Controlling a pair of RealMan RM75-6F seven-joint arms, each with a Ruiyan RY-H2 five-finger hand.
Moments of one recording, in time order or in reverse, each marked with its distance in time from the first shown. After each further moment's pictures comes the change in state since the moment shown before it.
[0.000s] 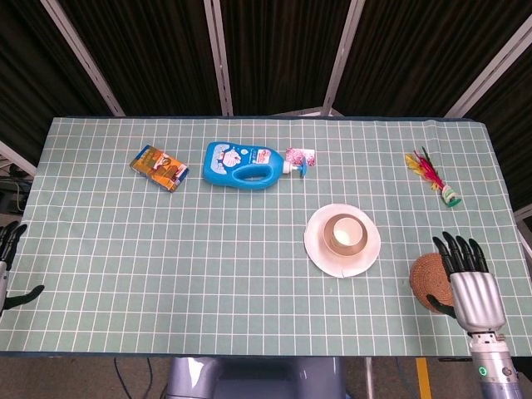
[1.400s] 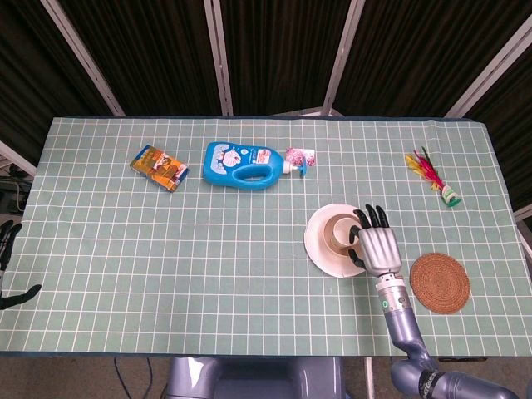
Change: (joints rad) left arm 0.004 0.013 -0.002 0.001 0.004 0.004 -0.039; right arm 0.343 -0.406 0.164 0.189 0.345 -0.305 -0.248
